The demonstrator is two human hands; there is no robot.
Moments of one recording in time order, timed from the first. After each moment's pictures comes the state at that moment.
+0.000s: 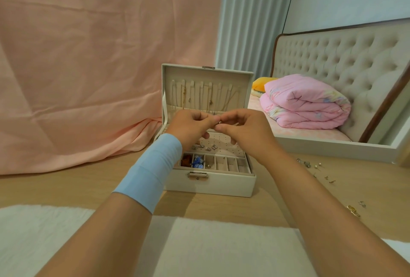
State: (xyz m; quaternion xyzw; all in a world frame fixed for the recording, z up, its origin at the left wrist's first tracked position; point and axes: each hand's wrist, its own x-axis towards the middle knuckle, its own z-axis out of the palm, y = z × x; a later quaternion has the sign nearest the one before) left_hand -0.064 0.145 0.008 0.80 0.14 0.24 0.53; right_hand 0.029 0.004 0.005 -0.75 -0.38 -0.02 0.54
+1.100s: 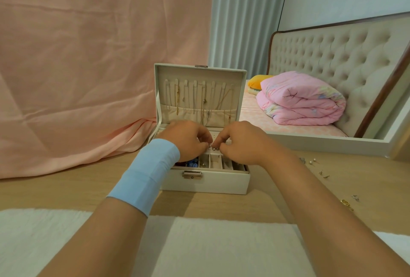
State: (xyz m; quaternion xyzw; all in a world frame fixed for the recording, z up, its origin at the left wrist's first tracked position) left_hand -0.063 0.151 -0.001 0.97 0.09 0.11 0.17; right_hand 0.022 -0.009 0.011 -0.88 -0.45 -0.02 0.16
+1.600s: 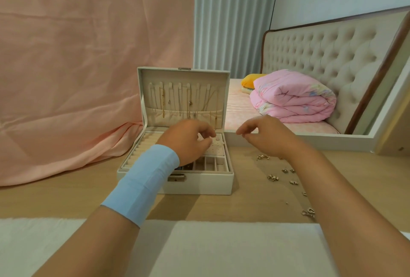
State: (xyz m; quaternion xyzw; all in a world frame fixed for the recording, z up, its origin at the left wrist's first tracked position) left_hand -0.052 0.117 0.003 0.96 0.05 0.18 0.21; right_hand 0.082 -0.076 0.008 -0.88 -0.36 -0.03 0.29
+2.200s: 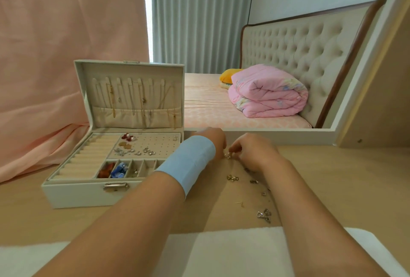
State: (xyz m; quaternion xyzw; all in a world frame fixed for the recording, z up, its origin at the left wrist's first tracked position) left_hand 0.090 0.011 -0.020 1.00 0.07 -0.03 0.06; right_hand 0.130 -0.128 -0.033 -0.96 -0.27 -0.01 0.12
